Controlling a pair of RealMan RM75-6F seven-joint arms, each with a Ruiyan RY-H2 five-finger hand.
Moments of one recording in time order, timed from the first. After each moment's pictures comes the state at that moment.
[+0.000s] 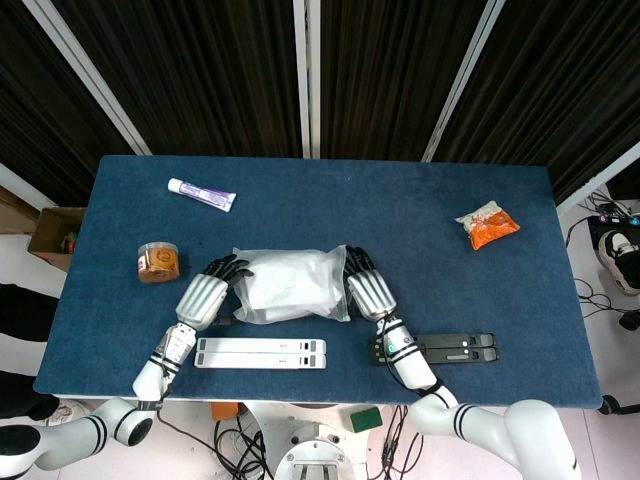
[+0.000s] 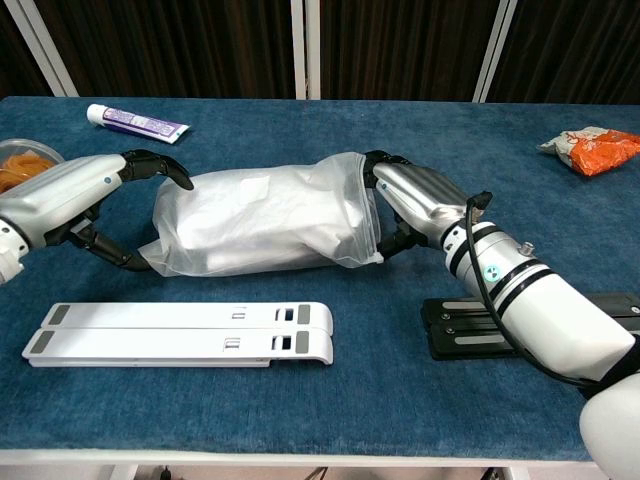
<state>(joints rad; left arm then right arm) -0.51 -1.76 -0.05 -1.09 1.52 1.22 -0.14 0.69 -2.12 0.17 -0.79 -1.44 1.12 0.08</state>
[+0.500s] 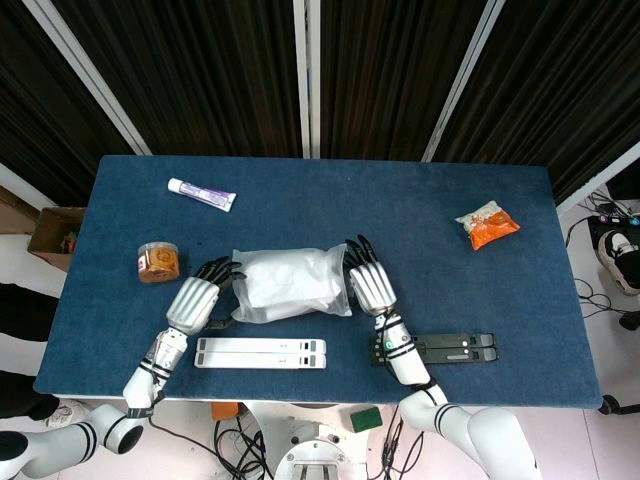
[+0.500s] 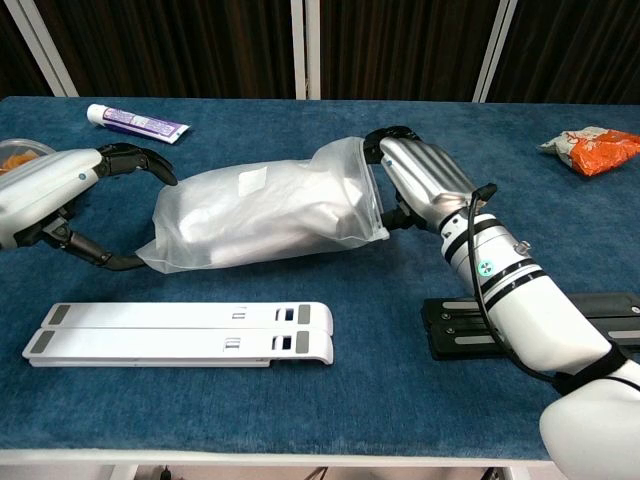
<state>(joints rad) -0.47 -1.73 -0.03 -1.12 1.55 1.28 -0.14 0.73 -2.27 0.17 -0.47 -1.46 1.28 0.27</state>
